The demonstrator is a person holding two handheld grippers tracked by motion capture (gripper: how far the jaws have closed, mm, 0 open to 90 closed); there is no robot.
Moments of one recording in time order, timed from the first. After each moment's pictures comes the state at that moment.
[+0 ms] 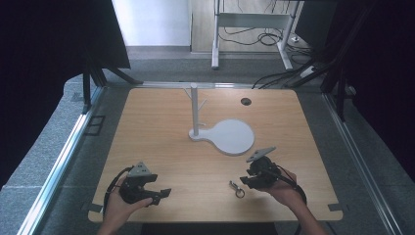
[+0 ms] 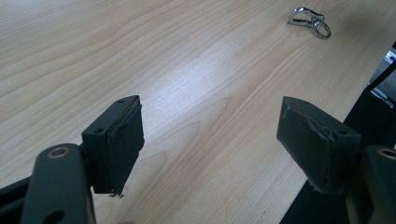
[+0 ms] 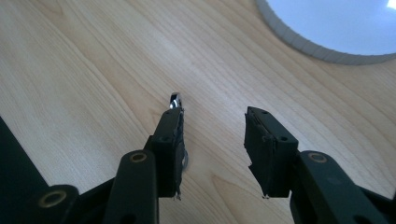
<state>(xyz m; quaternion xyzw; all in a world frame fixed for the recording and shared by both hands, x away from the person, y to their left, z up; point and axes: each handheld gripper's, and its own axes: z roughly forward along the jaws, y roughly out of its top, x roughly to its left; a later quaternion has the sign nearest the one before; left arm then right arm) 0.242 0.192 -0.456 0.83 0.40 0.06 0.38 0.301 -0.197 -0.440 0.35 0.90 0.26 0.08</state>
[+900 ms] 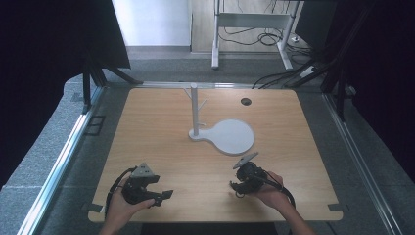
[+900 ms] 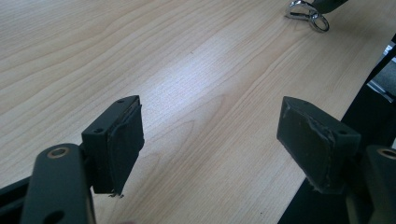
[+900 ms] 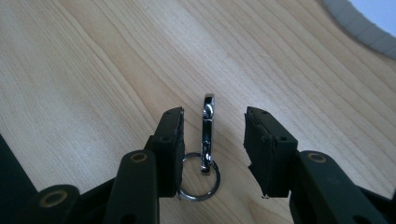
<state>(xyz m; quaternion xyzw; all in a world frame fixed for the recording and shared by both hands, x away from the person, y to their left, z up) 0.243 0.187 -0.459 0.84 0.40 0.05 0.37 0.301 -0.167 -0.467 0.32 0.92 0.23 0.06</state>
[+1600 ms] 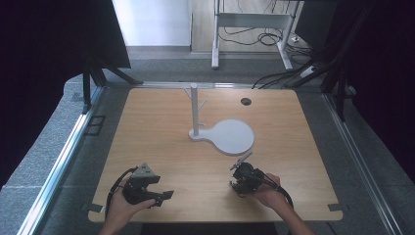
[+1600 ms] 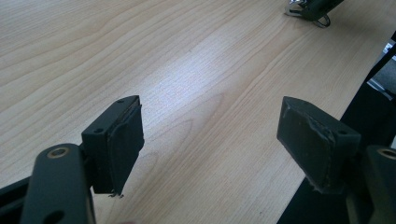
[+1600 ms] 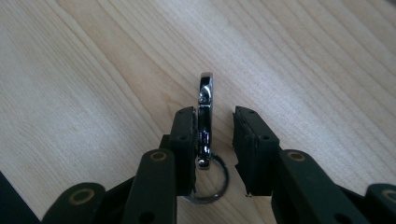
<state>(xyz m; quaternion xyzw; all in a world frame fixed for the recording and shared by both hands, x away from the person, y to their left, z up) 0.243 0.187 -0.460 0.84 0.39 0.05 0.37 0.307 -0.160 -0.481 0.34 0.93 0.17 0.05</state>
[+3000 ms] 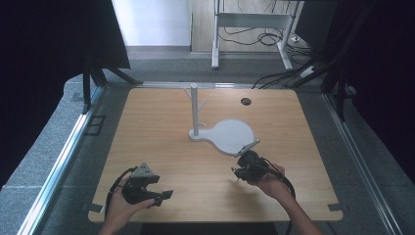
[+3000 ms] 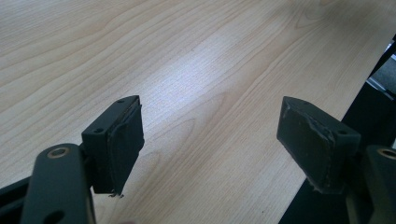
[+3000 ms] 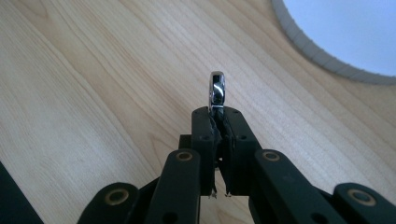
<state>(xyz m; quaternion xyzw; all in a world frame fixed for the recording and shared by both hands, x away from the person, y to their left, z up) 0.243 0.188 -0.460 0.84 0.40 0.05 0.37 0.325 -0.168 -0.447 0.35 0.91 0.22 0.06</state>
